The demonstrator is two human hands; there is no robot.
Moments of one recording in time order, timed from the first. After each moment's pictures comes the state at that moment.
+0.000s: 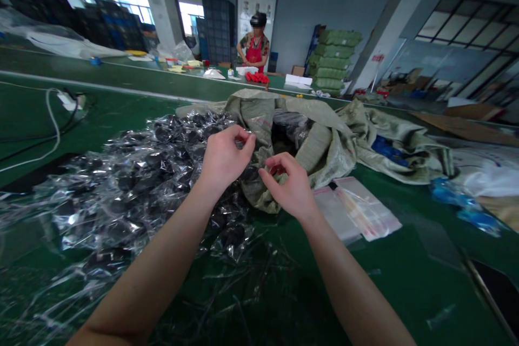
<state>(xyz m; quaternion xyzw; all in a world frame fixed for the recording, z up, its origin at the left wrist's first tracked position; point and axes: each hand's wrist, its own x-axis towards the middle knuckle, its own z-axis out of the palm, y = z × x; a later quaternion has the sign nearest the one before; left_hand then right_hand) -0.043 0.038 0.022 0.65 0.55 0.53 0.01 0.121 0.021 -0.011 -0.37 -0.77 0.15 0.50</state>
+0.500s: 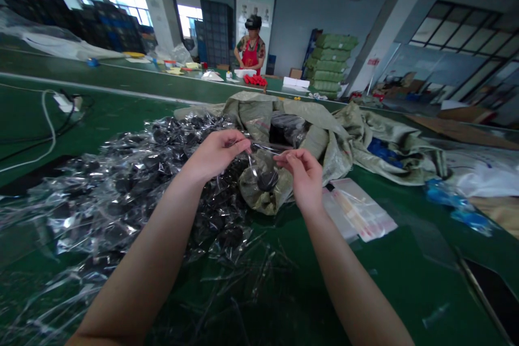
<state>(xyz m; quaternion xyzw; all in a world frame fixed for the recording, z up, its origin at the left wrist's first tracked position) -0.071 0.043 0.032 0.71 0.47 0.45 0.26 0.131 0.038 -0.013 -0.33 -0.57 0.37 0.65</state>
